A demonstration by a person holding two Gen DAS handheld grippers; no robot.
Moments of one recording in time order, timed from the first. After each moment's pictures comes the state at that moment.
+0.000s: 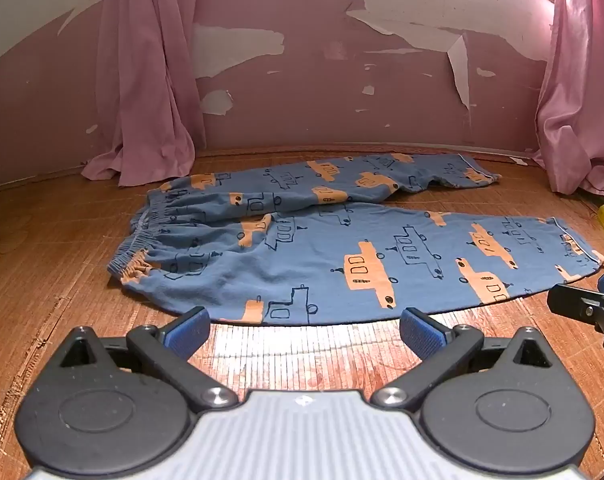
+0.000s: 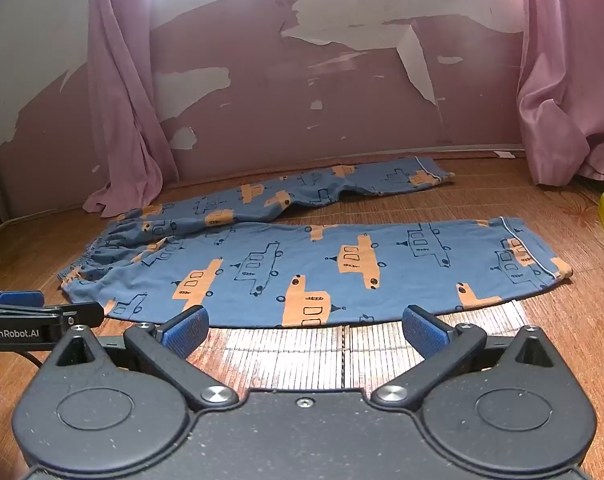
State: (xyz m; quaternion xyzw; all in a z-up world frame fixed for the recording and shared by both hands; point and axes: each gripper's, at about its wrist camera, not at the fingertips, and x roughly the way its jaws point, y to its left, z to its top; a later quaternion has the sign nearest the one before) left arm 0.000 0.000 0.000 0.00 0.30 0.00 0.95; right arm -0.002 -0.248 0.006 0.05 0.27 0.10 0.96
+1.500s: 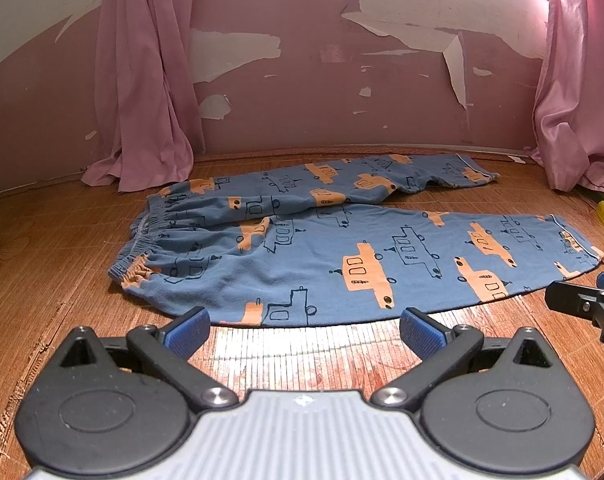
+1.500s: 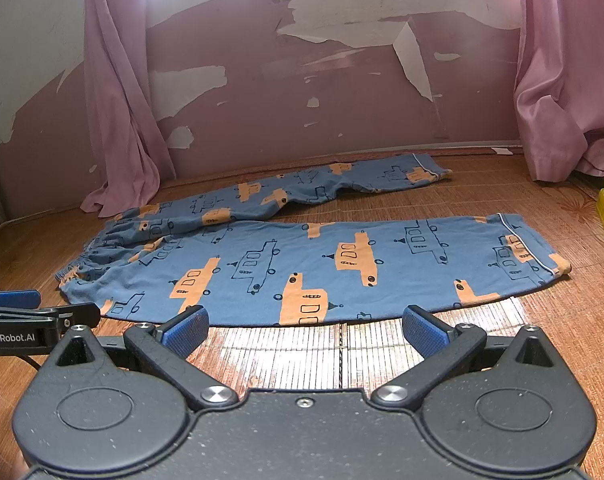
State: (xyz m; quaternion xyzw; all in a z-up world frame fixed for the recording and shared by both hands) left arm -0.002 -0.001 0.005 0.01 0.30 0.00 0.96; right arm 0.002 -0.250 0.004 0.05 0.27 0.10 0.96
